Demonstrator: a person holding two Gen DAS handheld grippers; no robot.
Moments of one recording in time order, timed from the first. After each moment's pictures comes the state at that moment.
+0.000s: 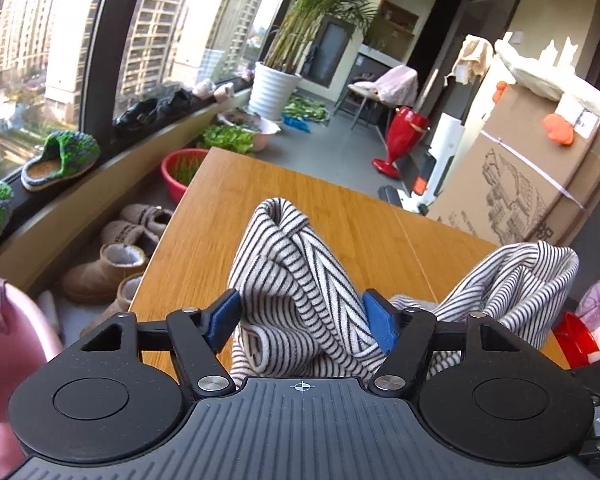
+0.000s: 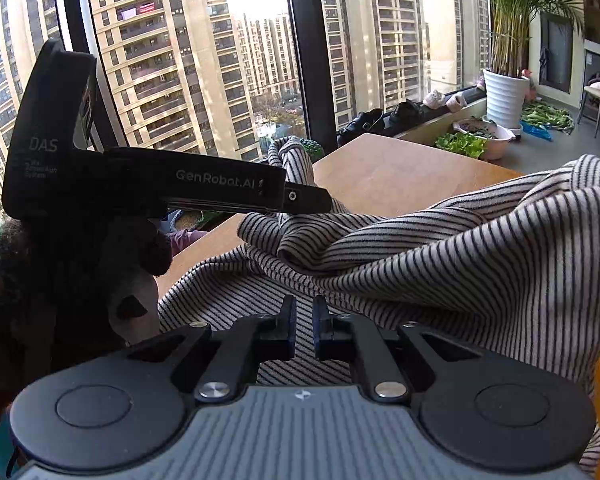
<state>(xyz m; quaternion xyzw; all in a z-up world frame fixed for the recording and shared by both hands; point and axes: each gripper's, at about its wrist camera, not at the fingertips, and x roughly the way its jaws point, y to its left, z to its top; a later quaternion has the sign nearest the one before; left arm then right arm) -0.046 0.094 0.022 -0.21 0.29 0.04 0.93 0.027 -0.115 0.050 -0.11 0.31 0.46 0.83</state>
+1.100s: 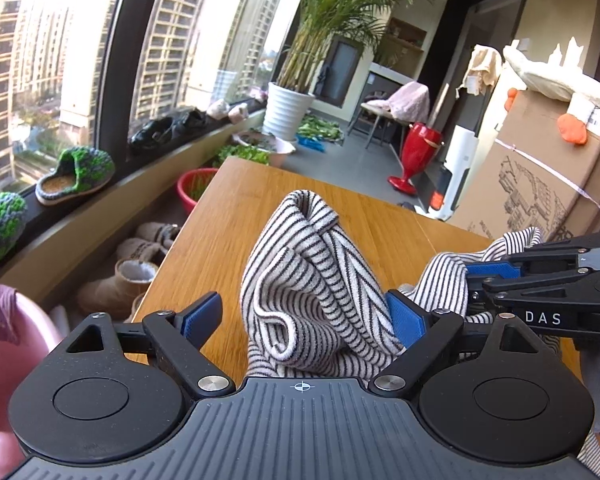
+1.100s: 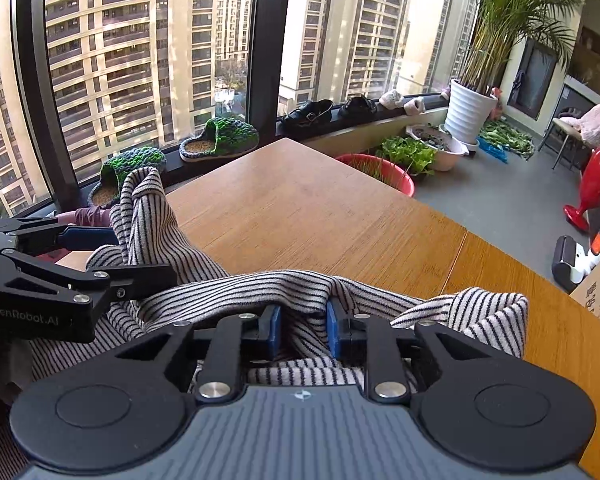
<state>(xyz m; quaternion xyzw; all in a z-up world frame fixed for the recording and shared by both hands) -0.049 0.080 0.008 -0.18 0.26 0.08 0.95 0.106 -0.073 0.065 -0.22 0.30 0.39 0.84</state>
